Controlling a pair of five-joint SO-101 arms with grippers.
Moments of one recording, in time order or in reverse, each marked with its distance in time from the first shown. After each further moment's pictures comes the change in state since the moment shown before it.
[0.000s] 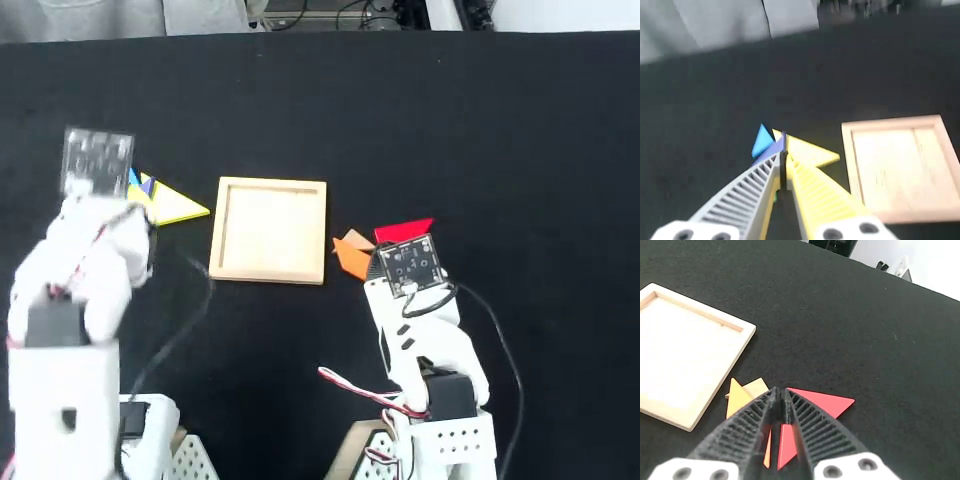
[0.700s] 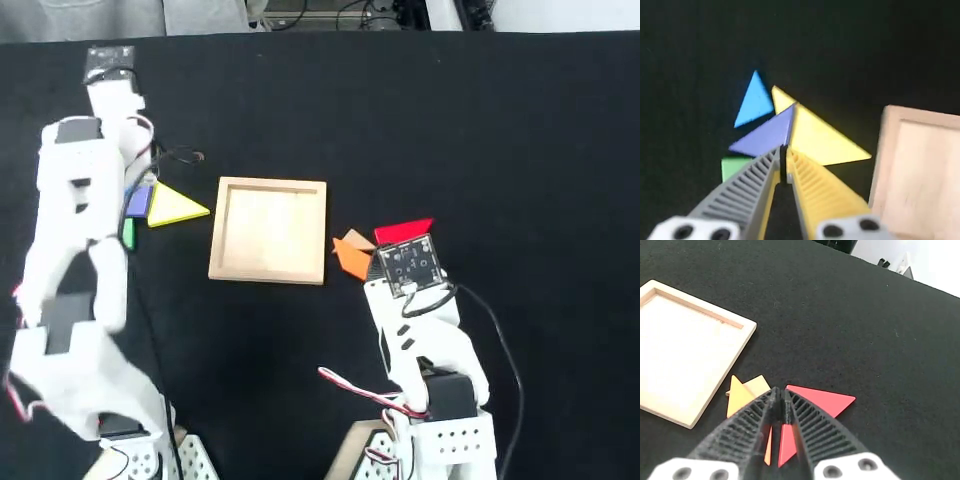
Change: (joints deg) left arm -5.4 70.9 -48.2 10.0 9.4; right arm 0.0 0.0 0.0 0.7 0.0
